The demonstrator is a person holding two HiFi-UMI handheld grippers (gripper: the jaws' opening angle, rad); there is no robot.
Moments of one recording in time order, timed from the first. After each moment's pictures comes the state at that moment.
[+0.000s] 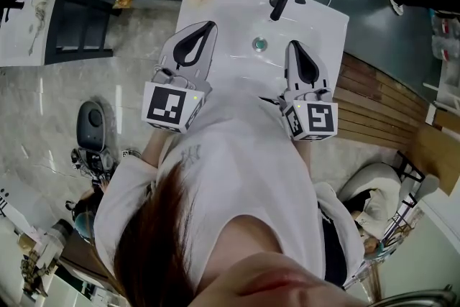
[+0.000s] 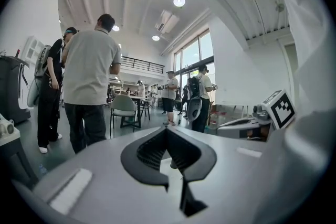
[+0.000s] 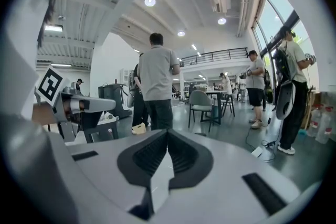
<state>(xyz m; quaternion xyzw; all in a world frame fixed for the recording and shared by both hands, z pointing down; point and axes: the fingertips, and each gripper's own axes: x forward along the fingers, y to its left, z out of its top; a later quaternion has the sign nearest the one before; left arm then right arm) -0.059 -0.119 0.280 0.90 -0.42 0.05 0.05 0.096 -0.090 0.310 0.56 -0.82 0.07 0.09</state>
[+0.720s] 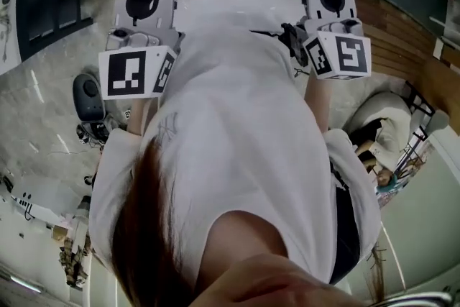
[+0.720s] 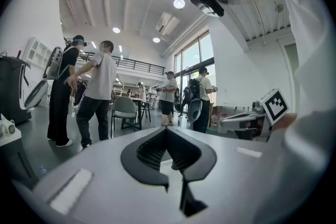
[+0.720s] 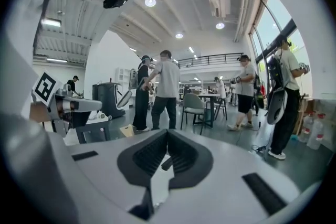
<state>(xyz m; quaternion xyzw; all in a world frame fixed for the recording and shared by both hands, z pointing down) -0.071 -0.137 0.269 0.89 -0.45 0.03 0.03 0.132 -0.119 0.290 0.57 -0.81 0.03 0.09</state>
